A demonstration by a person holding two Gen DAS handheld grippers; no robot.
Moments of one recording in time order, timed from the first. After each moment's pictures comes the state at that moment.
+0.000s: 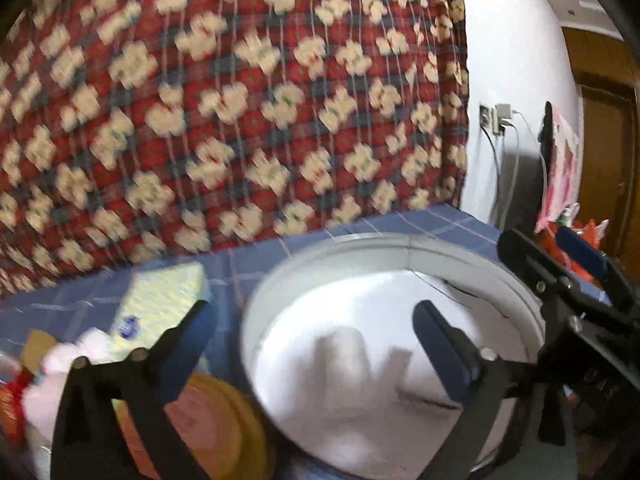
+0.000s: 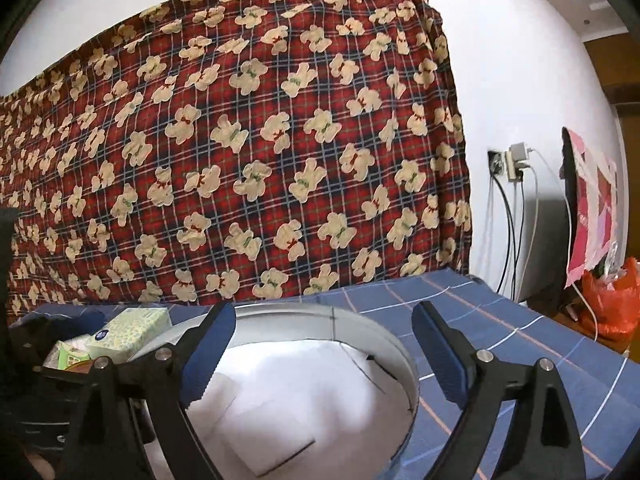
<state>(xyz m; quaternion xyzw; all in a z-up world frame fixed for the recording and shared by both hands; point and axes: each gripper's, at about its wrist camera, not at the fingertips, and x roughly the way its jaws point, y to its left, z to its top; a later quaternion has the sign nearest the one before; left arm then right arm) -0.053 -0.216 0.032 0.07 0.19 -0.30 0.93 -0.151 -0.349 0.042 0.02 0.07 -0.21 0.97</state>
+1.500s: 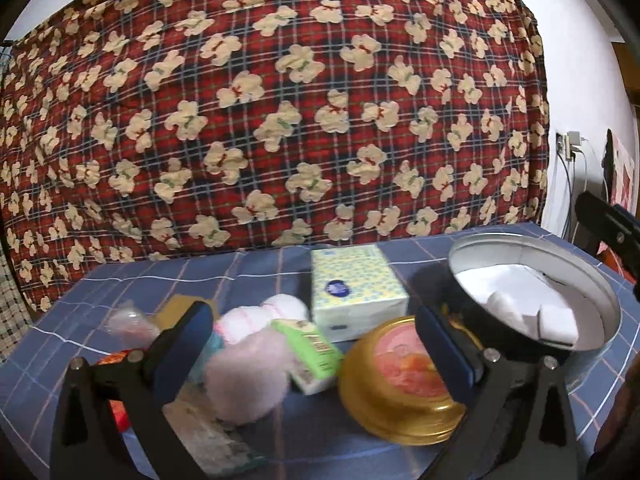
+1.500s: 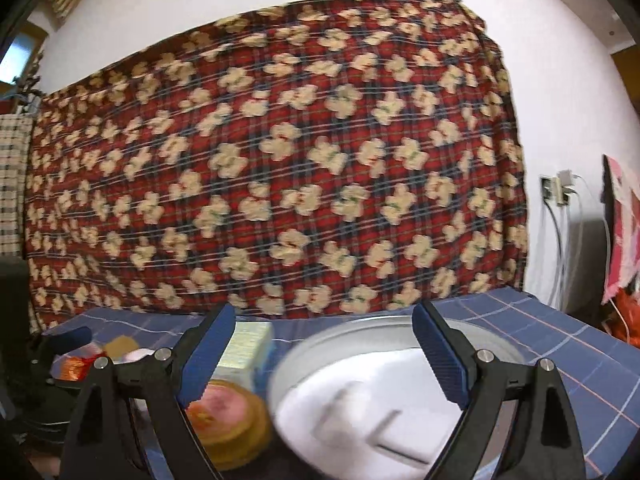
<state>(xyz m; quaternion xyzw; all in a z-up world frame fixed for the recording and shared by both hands) -0.037 -0.052 0.019 0.04 0.17 -0.17 0.97 -0.139 -0.226 0.052 -0.01 0.04 -0.13 0.99</state>
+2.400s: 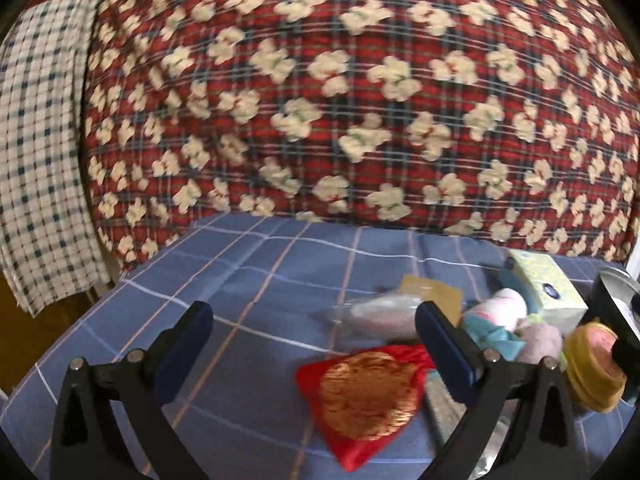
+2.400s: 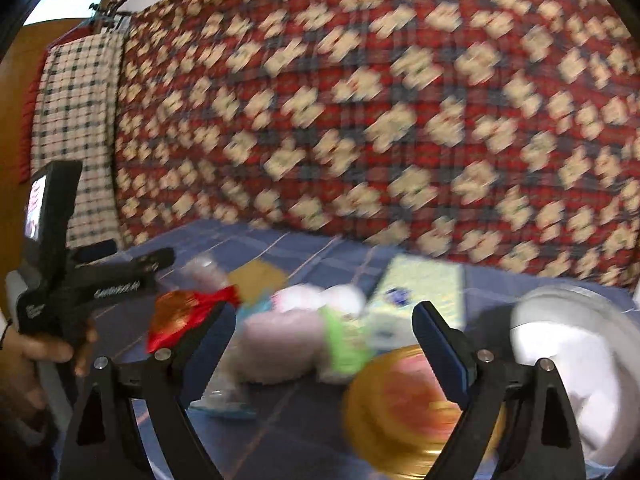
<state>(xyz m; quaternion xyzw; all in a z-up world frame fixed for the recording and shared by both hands) 0.029 0.130 0.000 -0.03 0.23 -0.01 0.97 -0.050 -0.092 0.008 -0.06 0.21 0.07 0.97</state>
